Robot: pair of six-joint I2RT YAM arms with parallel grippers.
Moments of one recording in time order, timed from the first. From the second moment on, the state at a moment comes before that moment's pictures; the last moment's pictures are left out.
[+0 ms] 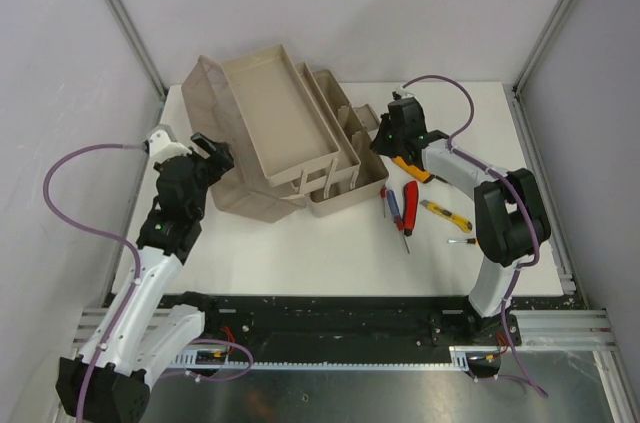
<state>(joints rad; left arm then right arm) -0.23 0.82 0.73 -0.17 -0.37 -0.61 0.42 1.81 1.31 -0.17 0.02 0.56</state>
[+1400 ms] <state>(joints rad) -0.14 0.97 0.67 -0.08 -0.42 -0.70 0.41 1.83 1.31 -0.11 -0.01 0.50</state>
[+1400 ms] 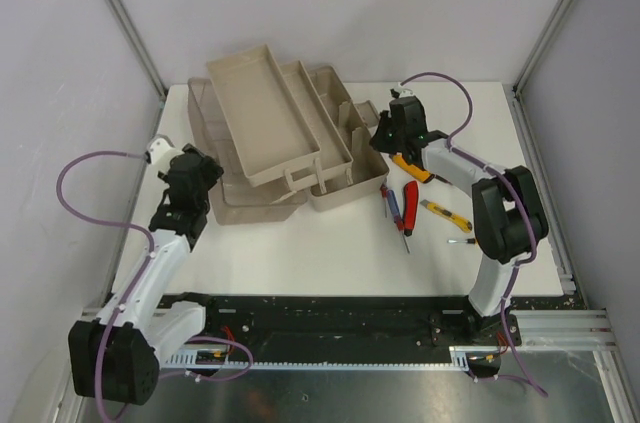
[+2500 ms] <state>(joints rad) 0.02 1.01 0.52 -0.17 -0.24 -0.62 0.43 1.91 1.32 0.05 -0.13 0.58</state>
